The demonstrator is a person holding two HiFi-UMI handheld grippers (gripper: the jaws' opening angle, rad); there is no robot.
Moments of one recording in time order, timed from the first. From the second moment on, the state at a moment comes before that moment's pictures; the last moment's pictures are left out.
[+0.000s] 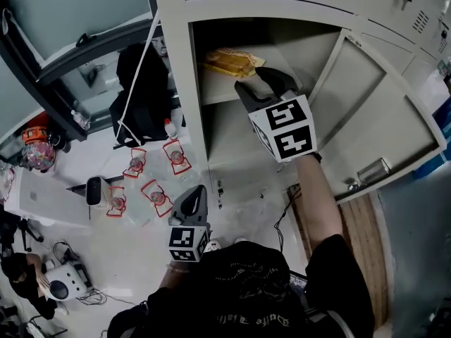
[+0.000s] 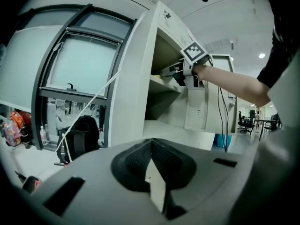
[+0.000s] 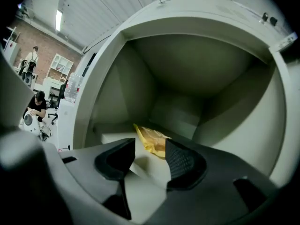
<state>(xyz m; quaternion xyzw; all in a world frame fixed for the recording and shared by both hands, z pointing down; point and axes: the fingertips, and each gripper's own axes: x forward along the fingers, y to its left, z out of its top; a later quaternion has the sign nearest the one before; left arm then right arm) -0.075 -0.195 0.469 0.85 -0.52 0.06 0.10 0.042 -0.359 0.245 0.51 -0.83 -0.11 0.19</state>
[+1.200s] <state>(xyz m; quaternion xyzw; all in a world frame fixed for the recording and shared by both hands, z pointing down) -0.052 -0.188 0.462 0.88 -0.46 0.04 0.09 0.042 -0.395 0.266 0.49 -0.82 -0.11 0.29</state>
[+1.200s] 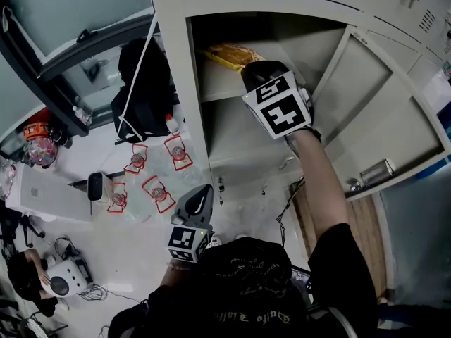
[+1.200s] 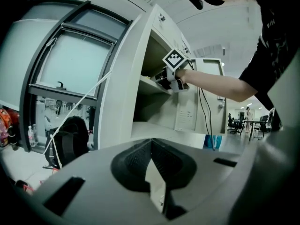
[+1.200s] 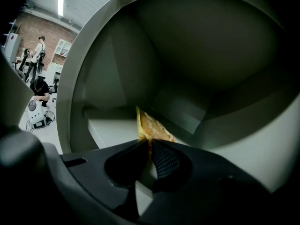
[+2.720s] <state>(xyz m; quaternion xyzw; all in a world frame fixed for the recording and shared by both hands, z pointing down) -0.055 -0.190 0.467 0.87 -0.48 0.02 0.11 0.066 -0.358 0.197 0.58 -0.78 -0.21 0.11</state>
